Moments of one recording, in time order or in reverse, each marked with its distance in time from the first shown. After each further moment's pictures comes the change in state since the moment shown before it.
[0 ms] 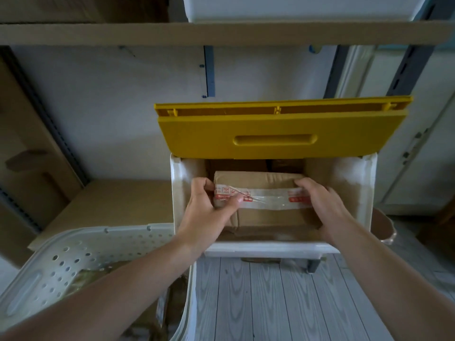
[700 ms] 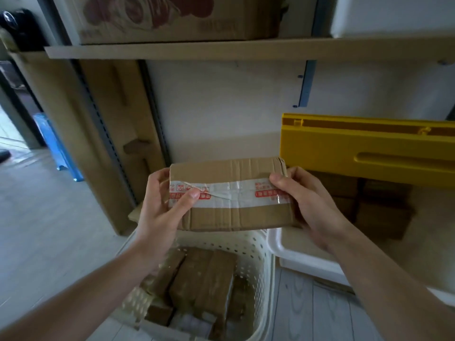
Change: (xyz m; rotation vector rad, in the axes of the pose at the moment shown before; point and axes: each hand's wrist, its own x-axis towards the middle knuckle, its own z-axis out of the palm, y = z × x) left_hand -0.069 -0.039 -0.197 -0.308 0.399 0.118; right_hand -0.084 -0.014 0.171 -0.026 -0.659 -0.372
